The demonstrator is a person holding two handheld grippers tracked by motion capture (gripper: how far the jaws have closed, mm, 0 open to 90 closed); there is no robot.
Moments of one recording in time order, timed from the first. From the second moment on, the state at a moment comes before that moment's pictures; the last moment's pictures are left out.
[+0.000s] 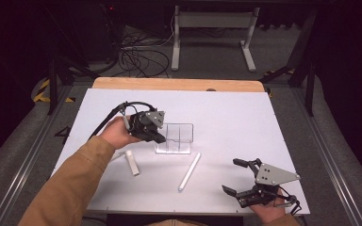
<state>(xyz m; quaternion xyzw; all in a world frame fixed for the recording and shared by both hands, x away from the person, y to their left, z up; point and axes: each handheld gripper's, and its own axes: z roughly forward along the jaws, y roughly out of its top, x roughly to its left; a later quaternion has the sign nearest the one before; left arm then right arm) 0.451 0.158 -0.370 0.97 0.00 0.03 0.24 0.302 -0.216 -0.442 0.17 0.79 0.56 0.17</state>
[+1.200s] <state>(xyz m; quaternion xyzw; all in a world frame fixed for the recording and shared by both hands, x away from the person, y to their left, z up) 0.415 0.213 -0.329 0.91 0.10 0.08 0.39 0.302 -0.214 -0.443 0.17 0.79 0.56 0.17</state>
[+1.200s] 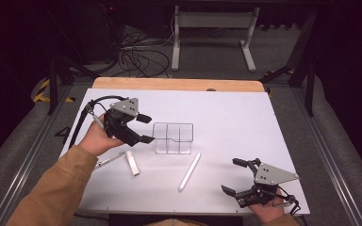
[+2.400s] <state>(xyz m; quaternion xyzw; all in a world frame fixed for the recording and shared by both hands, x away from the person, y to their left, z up) 0.376 0.276 -0.350 0.88 0.20 0.13 0.42 0.301 -0.213 -0.442 0.17 0.79 0.56 0.18</state>
